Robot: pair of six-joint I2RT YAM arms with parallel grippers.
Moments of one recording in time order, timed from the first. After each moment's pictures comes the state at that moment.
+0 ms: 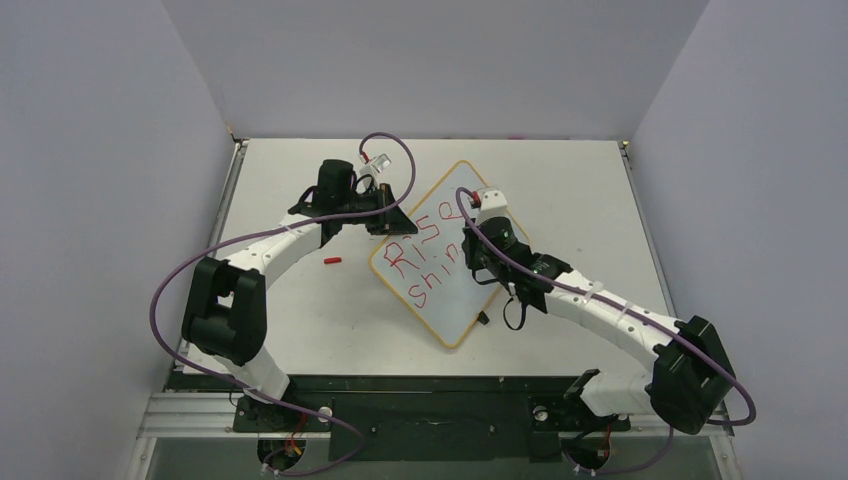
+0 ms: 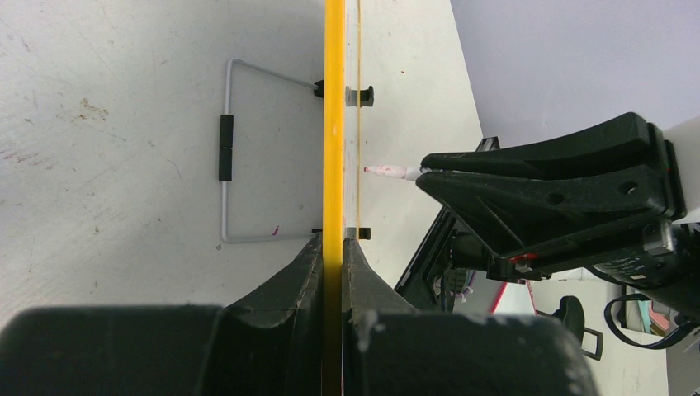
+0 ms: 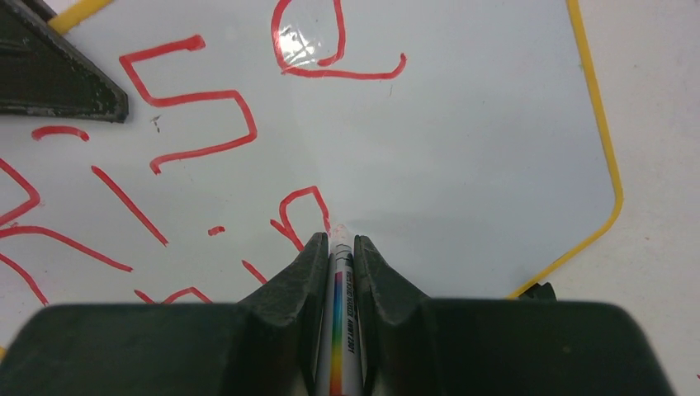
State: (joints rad) left arm -0.36 1.66 1.17 -0.11 0.77 -0.57; right arm 0.73 1.28 0.87 -0.14 0.29 0.30
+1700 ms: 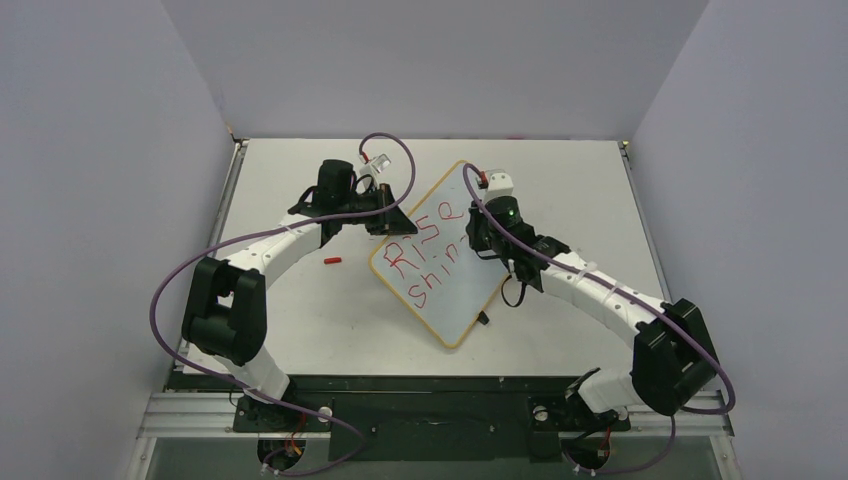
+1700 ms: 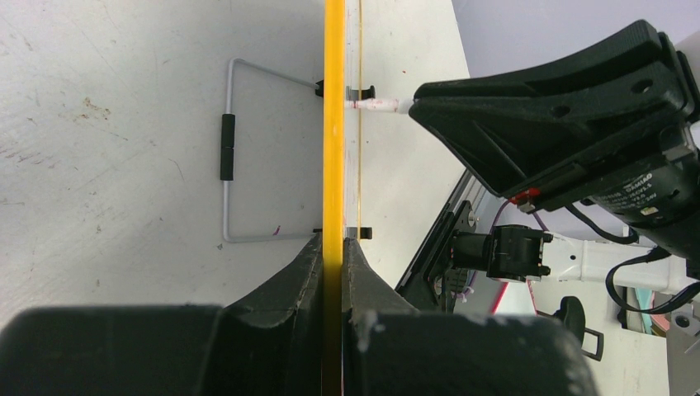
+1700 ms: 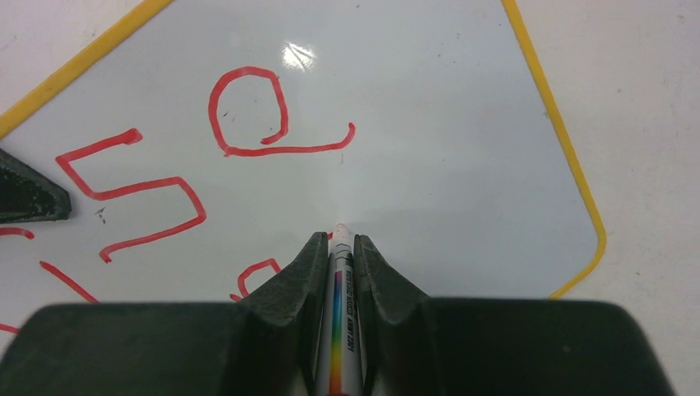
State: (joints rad) left arm -0.36 1.66 1.17 -0.11 0.77 -0.57; right arm 0.62 1.38 0.95 -0.10 0.20 0.29
